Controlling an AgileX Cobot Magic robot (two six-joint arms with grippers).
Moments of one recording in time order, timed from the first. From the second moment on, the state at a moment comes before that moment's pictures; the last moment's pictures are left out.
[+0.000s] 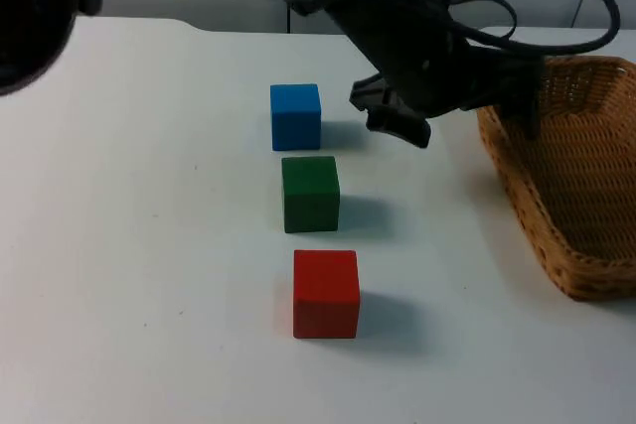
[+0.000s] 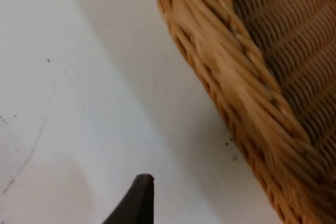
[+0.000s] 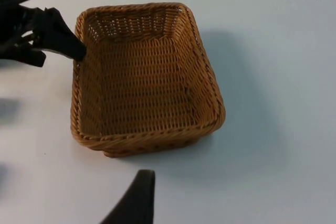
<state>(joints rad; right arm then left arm) -0.03 0.00 -0.51 -0.06 1.09 0.00 -0.64 2.52 -2.09 -0.60 0.68 0.13</state>
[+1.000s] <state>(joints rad) -0.03 0.00 -0.51 -0.06 1.09 0.00 -0.71 2.65 -2.23 -0.58 0.64 0.07</state>
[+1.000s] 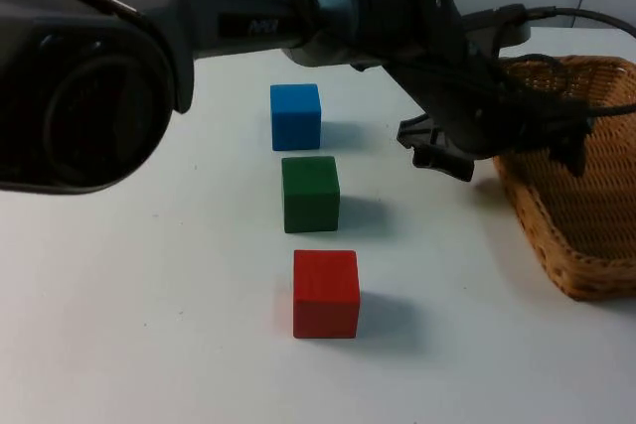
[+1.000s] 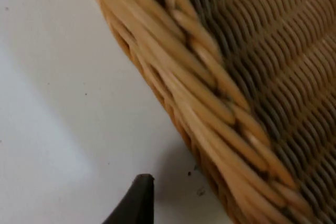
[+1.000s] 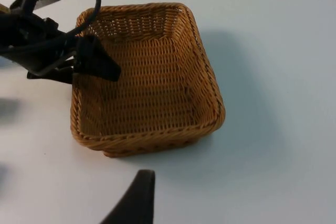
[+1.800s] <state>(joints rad) -0.03 0.00 -0.51 -0.06 1.09 0.00 -0.71 2.66 -2.23 -0.57 0.63 0.05</state>
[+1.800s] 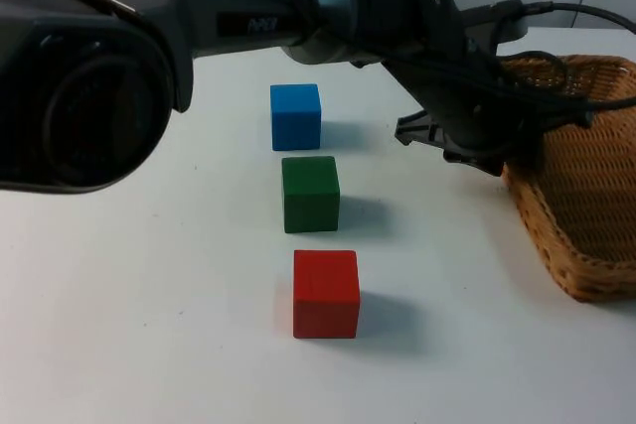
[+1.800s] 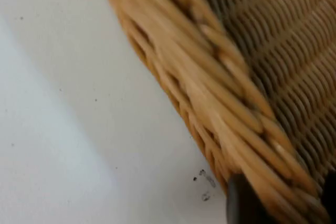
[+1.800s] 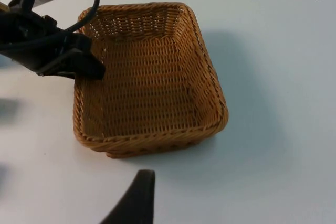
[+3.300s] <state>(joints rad) -0.03 0.00 -0.51 -0.06 1.09 0.00 -0.37 2.01 -1.48 -0.81 0.58 0.24</state>
